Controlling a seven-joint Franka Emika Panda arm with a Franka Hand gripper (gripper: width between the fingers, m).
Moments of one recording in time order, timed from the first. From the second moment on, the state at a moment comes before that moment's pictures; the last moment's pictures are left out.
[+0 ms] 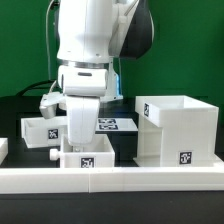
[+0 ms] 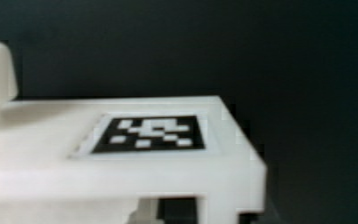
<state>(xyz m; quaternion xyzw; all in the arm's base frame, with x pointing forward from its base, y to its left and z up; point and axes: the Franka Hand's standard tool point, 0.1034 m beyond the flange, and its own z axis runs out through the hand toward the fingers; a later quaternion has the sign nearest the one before) 0.544 -0.070 0.014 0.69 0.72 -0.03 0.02</state>
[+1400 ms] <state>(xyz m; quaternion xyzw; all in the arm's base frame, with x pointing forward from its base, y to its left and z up) 0.546 -0.028 0.013 0.71 0.70 -0.02 0.00</state>
